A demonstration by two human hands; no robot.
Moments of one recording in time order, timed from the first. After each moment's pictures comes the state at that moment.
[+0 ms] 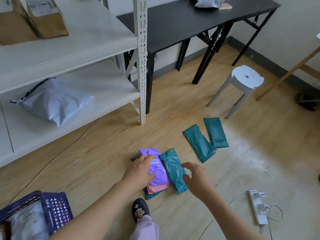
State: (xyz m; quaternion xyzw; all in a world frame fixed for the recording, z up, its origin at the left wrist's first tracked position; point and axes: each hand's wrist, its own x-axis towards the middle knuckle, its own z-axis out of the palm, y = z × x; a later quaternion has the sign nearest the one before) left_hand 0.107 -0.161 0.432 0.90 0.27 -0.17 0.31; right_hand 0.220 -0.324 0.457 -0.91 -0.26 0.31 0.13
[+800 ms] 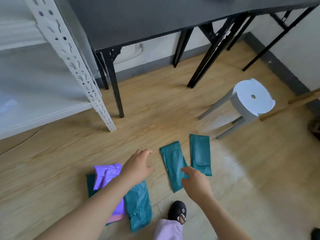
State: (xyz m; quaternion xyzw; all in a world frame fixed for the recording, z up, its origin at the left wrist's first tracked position) left_hand 0.480 -0.143 0.339 0.83 0.36 -0.17 0.40; right_hand 0.599 -0.303 0.362 -0.90 -0.23 0.37 0.05
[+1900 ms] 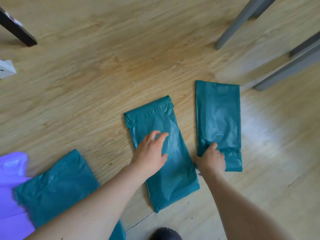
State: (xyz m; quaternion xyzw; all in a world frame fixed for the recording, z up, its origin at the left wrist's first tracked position) left_hand 0.709 -0.274 -0.212 0.86 0.30 -0.17 0.36; right_hand 0.836 -0.417 -0.250 -0.95 -0.08 0.29 -0.06
